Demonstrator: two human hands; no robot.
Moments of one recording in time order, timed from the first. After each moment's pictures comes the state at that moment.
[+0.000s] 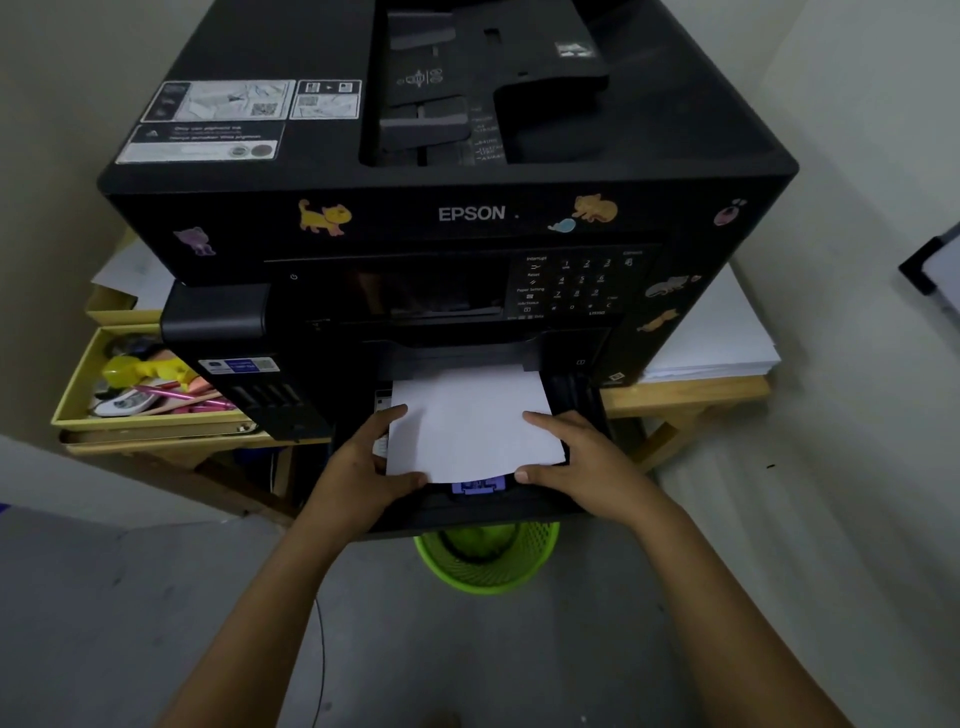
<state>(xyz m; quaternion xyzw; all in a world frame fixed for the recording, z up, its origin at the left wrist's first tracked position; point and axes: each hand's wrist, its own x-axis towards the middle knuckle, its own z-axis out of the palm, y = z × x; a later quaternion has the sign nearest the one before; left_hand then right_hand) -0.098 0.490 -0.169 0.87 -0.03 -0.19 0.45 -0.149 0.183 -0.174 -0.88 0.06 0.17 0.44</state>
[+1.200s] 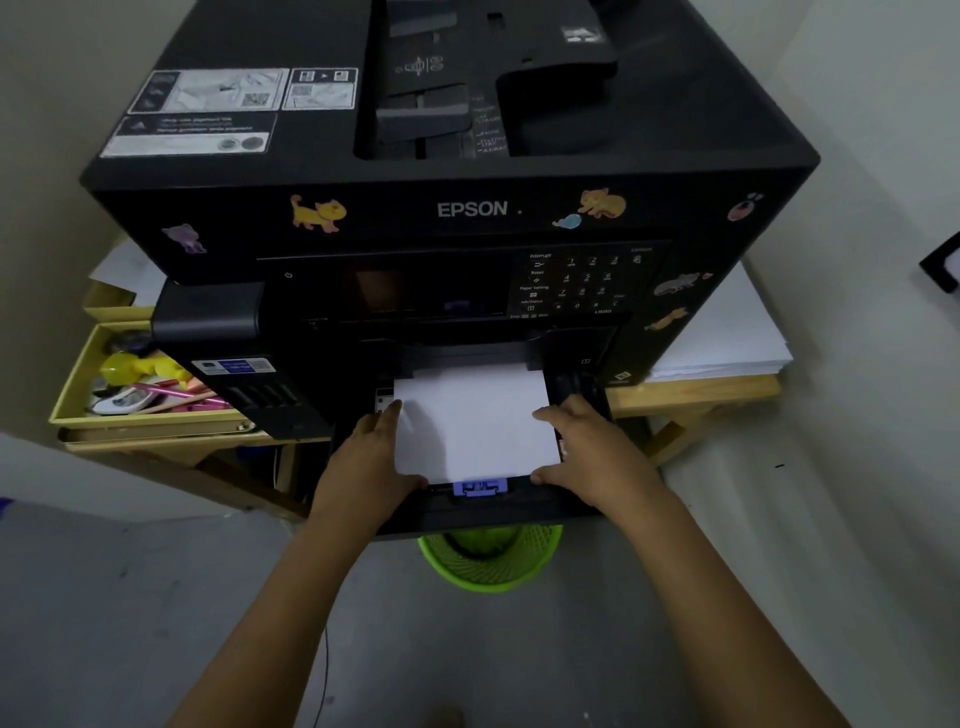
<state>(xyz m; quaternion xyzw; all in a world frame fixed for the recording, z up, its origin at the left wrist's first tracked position) -0.087 0.469 -0.163 0.97 -0.08 -0.15 0.17 -0.129 0.189 -0.166 -0.96 0.04 0.16 0.24</state>
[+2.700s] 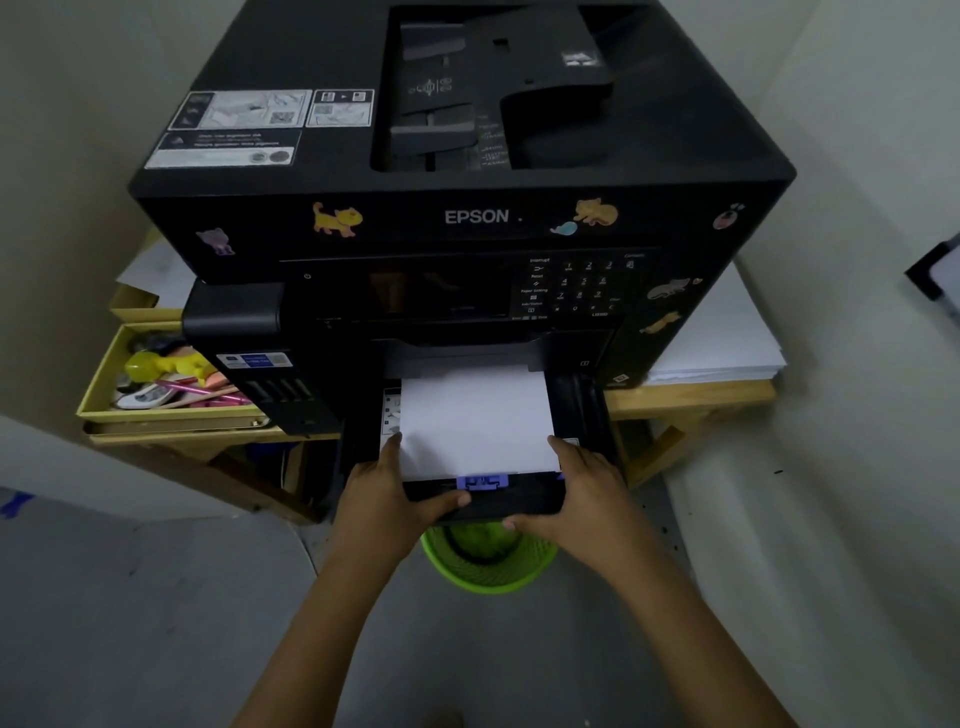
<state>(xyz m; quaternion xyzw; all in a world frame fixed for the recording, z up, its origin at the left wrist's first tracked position) -0.142 0.463 -0.159 0.96 0.01 -0.13 0.26 -0.193 0.222 -0.141 -0.95 0.10 0.13 0.28</state>
